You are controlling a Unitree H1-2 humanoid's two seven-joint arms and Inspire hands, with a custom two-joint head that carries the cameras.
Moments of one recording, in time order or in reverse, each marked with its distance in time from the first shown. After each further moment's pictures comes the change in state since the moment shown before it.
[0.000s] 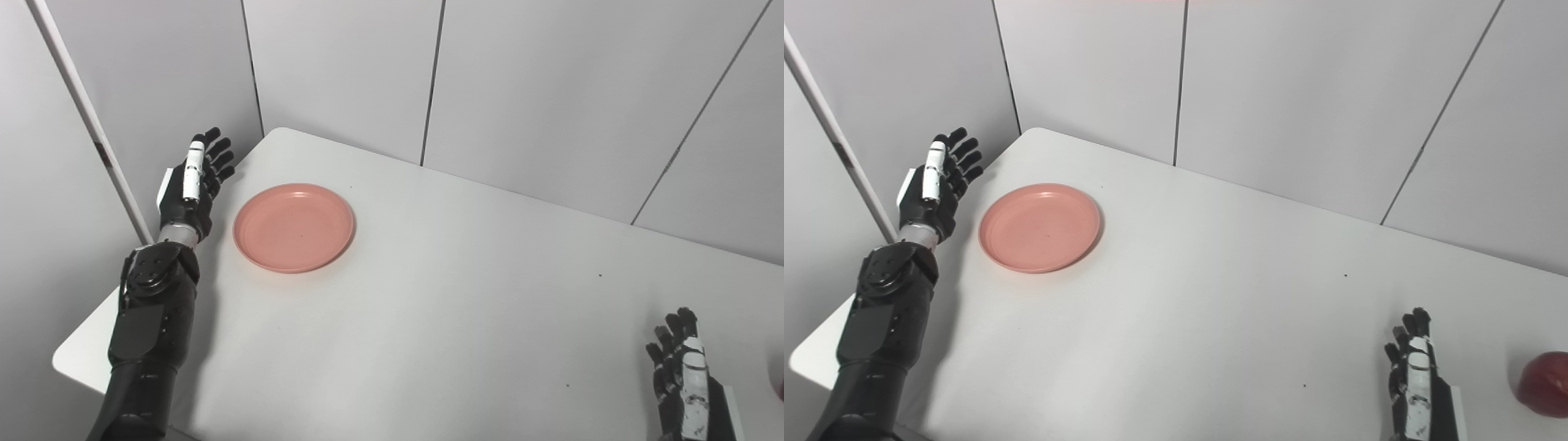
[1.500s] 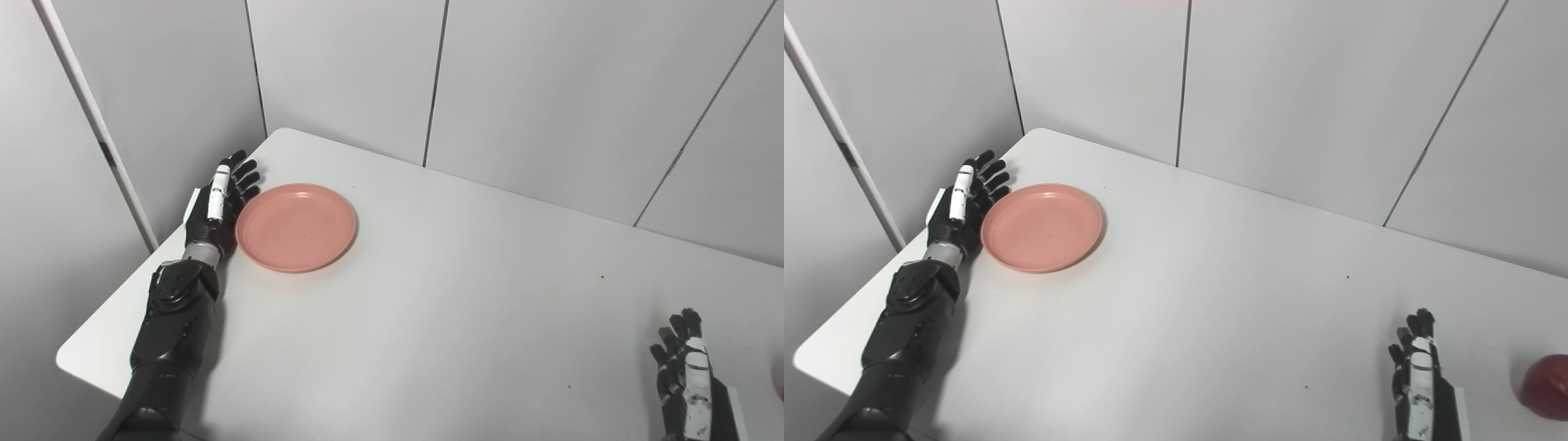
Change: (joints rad) left arm -0.027 -0.015 -0.065 0.202 -0.015 -0.172 -0.078; right arm 0.000 0.003 0.001 -0.014 -0.011 0.017 -0.011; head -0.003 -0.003
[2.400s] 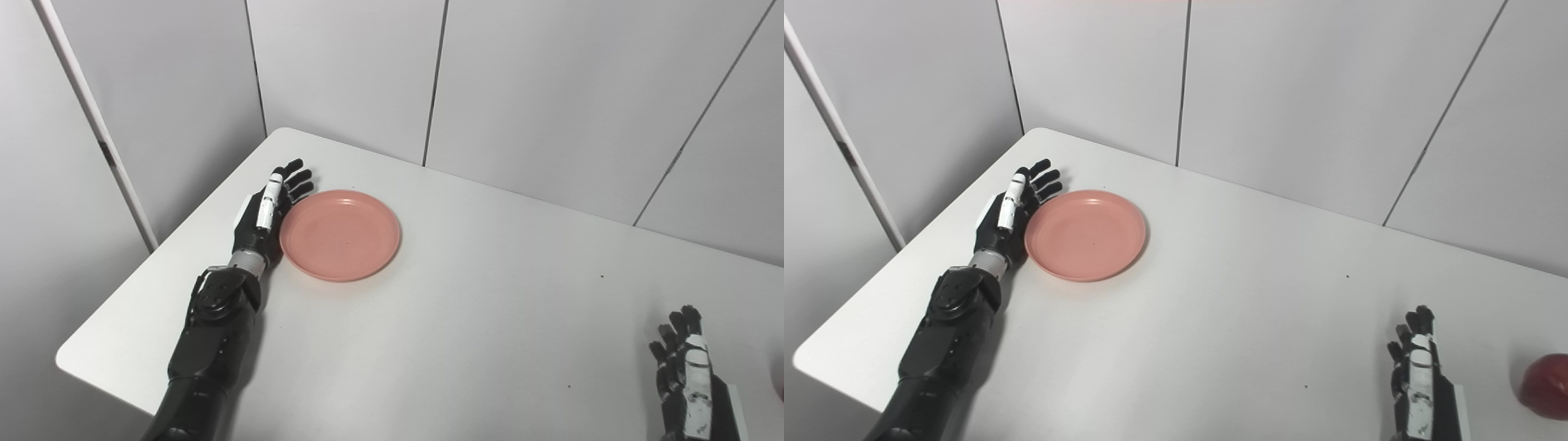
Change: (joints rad) left arm 0.023 -0.112 -0.104 -0.165 0.023 0.097 0.023; right arm 0.000 0.006 0.004 -0.024 -0.002 0.018 -0.001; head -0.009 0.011
